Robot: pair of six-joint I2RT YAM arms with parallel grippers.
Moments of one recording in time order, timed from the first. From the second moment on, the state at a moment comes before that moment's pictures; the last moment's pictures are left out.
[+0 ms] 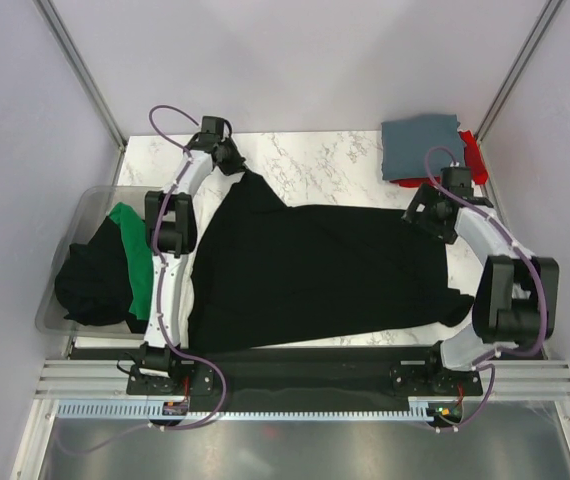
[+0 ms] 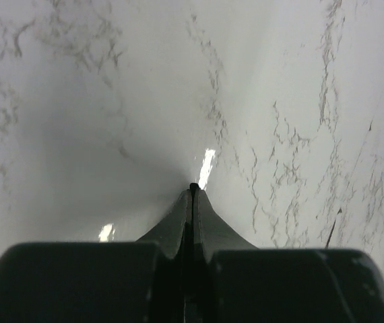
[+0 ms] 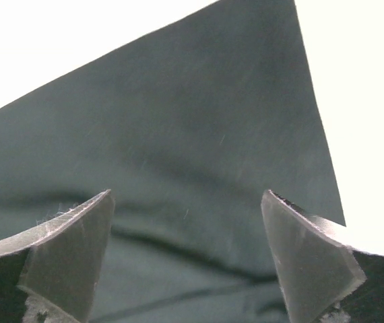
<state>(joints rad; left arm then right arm) -0.14 2.64 2.36 -0.52 0.19 -0.63 -0.07 1.52 1.03 -0.47 0.00 0.47</state>
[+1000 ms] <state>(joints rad) -0.14 2.26 2.02 -0.54 0.22 -0.63 -0.11 2.06 1.42 -0.36 0.31 0.37</state>
